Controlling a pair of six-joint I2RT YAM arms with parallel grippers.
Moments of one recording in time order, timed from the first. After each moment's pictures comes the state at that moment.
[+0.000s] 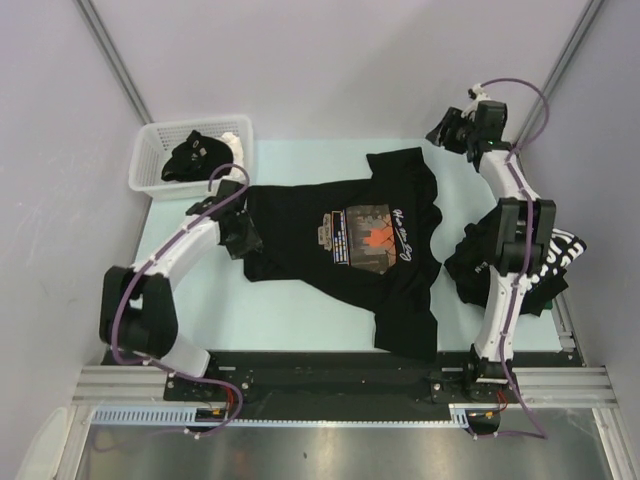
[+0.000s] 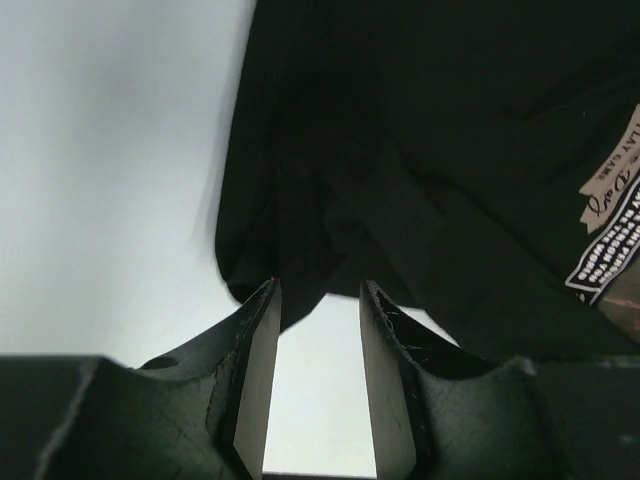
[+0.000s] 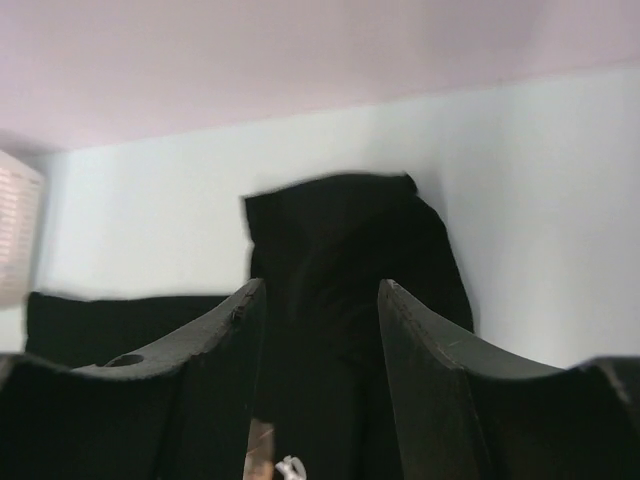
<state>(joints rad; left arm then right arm) -0.23 1.49 1.07 -0.72 -0.08 -0.66 -0.06 2.25 1.95 -0.16 -0.38 0.34</state>
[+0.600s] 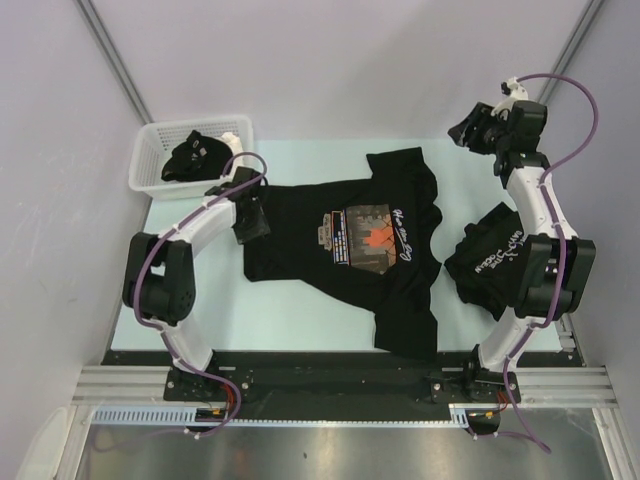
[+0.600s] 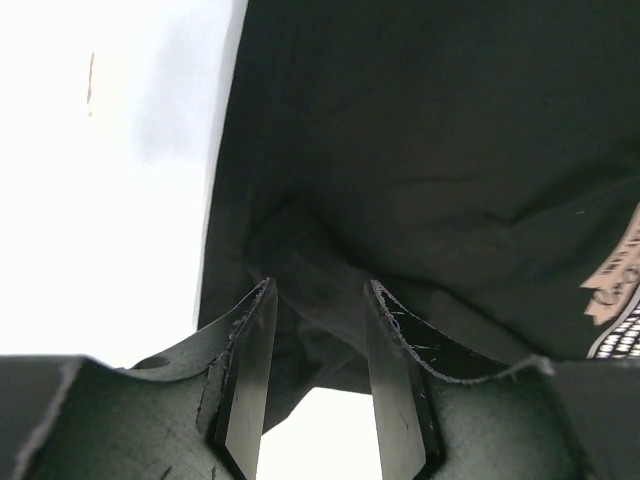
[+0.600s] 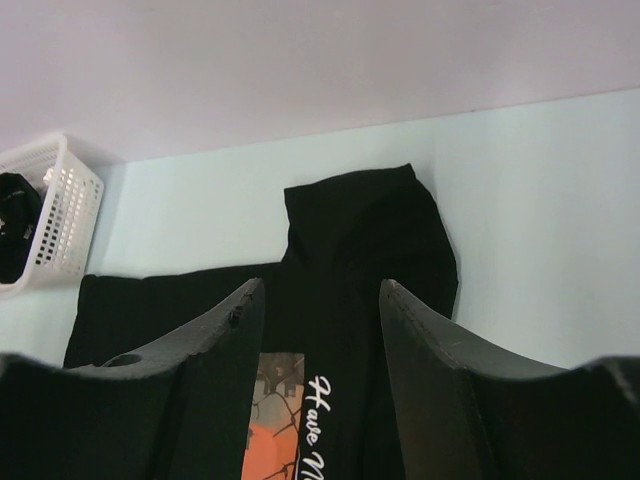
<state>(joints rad) -0.26 1.75 1.26 -0.66 -0.16 -0.60 -0.12 1.77 1.60 -0.12 -0.40 0.32</state>
